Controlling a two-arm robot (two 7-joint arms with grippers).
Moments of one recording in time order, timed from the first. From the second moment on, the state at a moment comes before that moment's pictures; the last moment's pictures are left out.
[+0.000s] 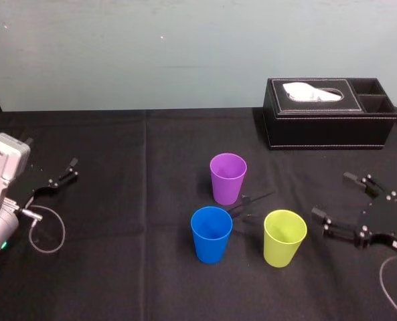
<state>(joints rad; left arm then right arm) -0.20 0.60 0.45 -1.41 -0.25 -0.12 0.03 -0.26 0.87 -0.09 -1.86 0.57 -0.10 0.43</state>
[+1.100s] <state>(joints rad) -0.20 0.60 0.45 -1.41 -0.25 -0.12 0.03 -0.33 0.80 -0.11 -1.80 0.52 -0.09 0.53</state>
